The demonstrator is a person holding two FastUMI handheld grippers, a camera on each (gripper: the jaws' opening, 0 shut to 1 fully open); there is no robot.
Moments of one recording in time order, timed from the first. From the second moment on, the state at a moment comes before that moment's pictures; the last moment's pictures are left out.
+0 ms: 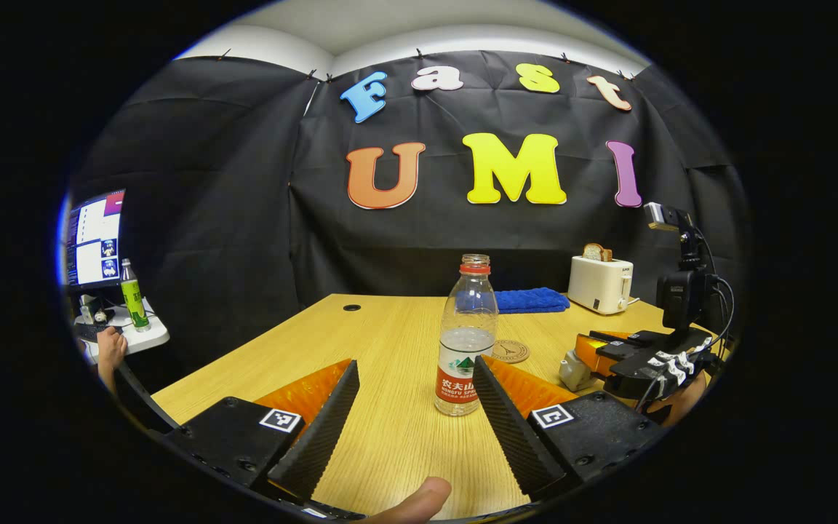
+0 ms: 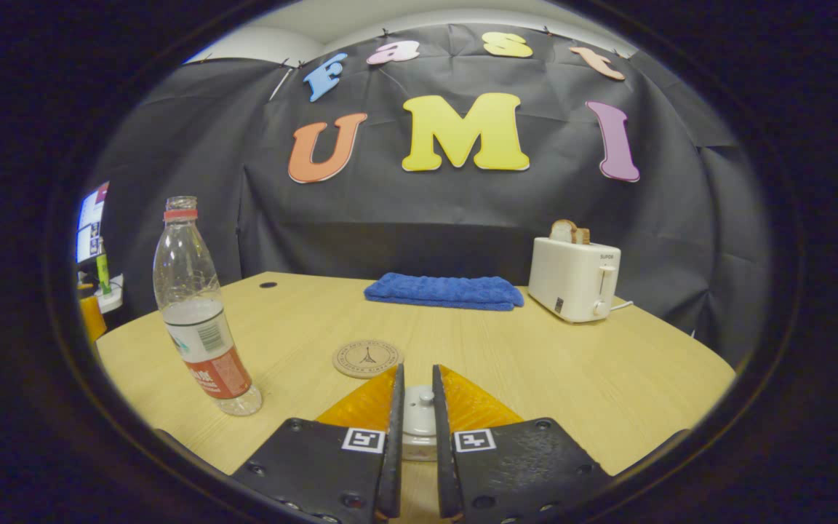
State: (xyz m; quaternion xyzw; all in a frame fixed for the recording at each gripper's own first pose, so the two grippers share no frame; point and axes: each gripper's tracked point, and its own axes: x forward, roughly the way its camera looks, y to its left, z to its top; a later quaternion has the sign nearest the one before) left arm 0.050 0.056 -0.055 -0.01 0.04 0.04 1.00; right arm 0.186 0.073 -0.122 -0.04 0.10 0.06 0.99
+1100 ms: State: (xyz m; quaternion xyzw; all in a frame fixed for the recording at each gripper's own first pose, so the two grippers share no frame) left arm 0.134 0.005 -0.096 0.01 0.01 -0.03 1.00; right arm 0.168 0.014 -0.074 -0.03 0.02 0.08 1.00
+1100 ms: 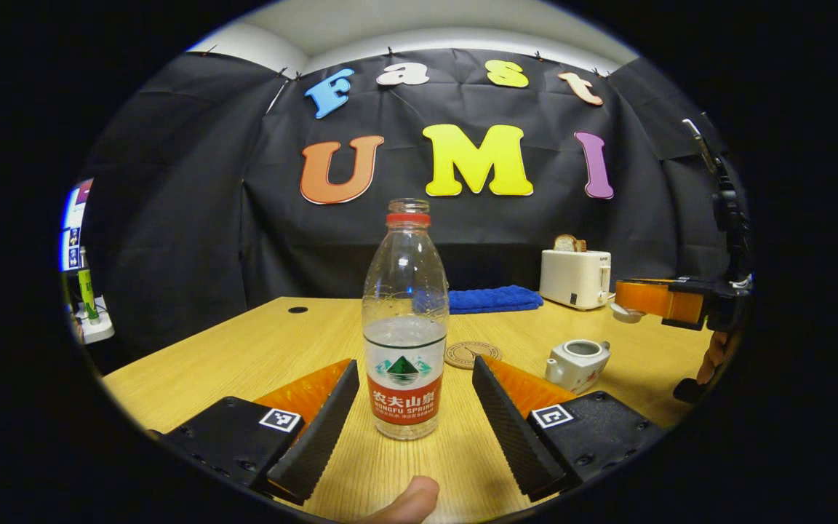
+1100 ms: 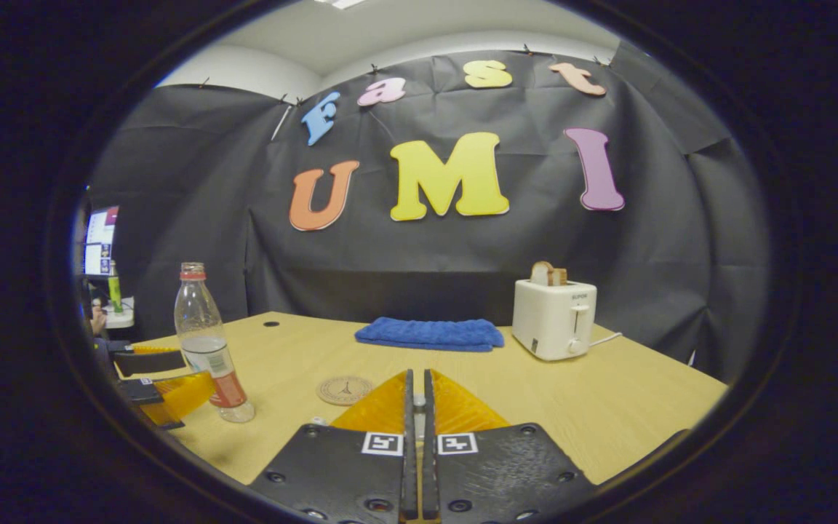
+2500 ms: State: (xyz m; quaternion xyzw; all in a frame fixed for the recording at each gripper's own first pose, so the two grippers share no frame) left arm 0.164 -0.007 -0.079 0.27 0.08 0.02 0.96; right arm 0.157 -0.072 -0.070 -0.03 0.02 0.03 1.00
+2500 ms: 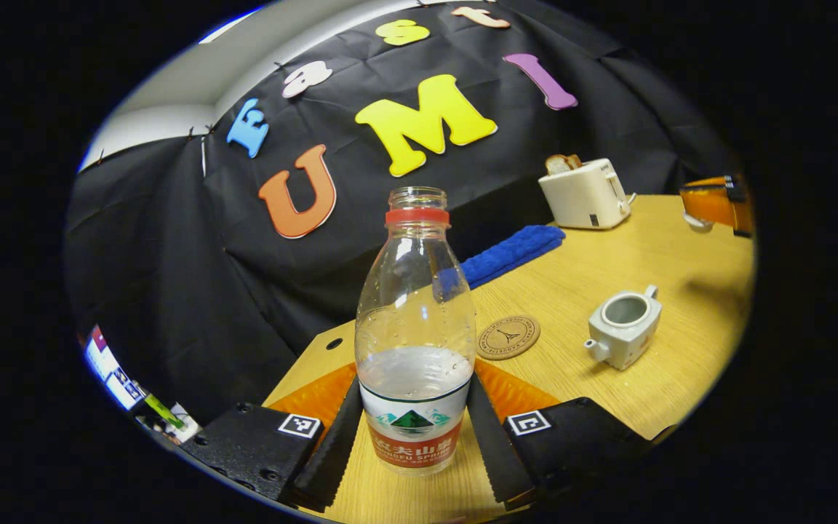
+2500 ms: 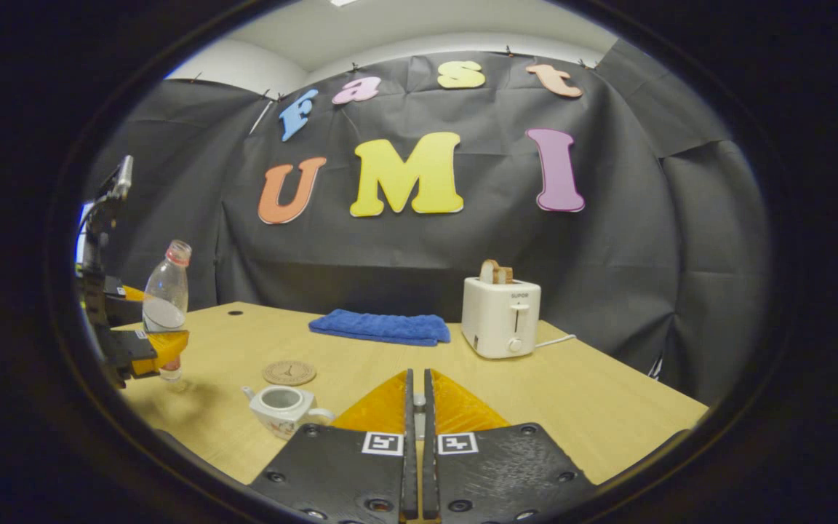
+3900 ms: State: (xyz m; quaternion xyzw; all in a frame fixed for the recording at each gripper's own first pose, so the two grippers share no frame) left arm 0.174 -0.044 -0.080 0.76 0.14 -0.02 0.64; right arm 0.149 -0.090 -0.056 -0.03 0.00 0.04 1.00
